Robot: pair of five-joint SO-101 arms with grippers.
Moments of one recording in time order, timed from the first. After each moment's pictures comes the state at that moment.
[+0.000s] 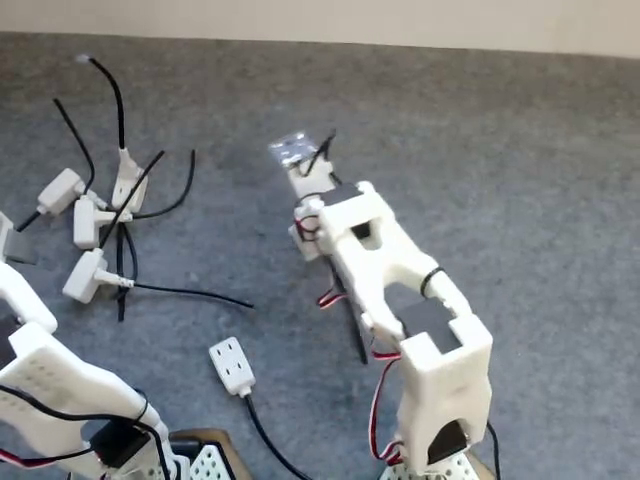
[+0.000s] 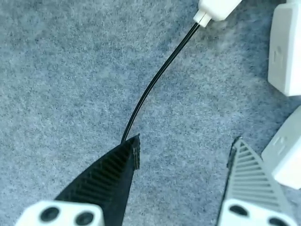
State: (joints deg) left arm -51.1 20.5 -14.0 71.9 -42.2; right arm -29.9 22.3 7.3 49.1 9.5
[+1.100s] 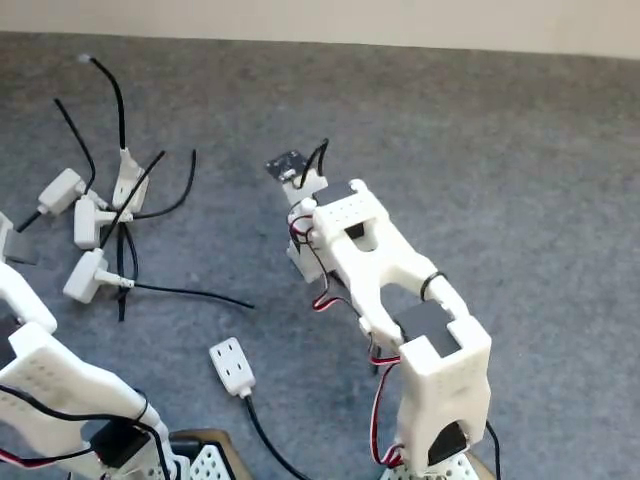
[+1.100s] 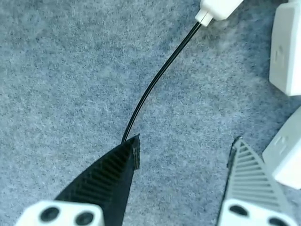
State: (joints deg) left arm -51.1 20.5 -14.0 71.9 -42.2; right arm -31.2 22.4 5.7 64.0 10.0
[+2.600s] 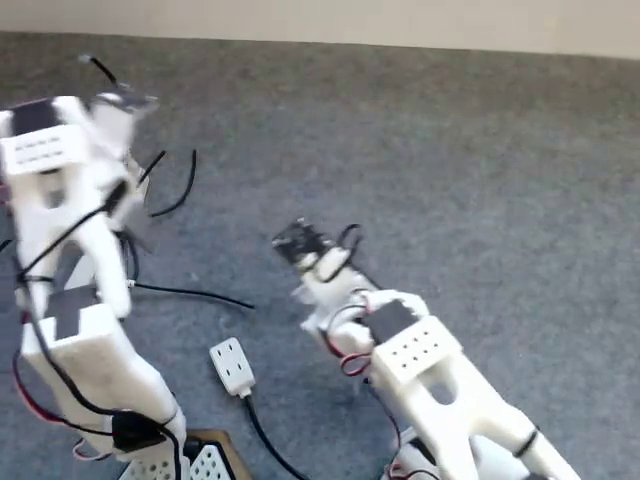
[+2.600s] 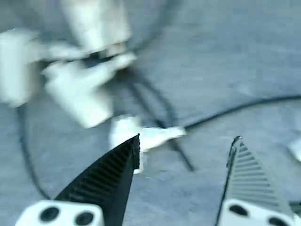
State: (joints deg) left arm -22.6 19.6 -23.1 100.8 -38.9; right arm -38.9 -38.4 60.0 47.2 13.6
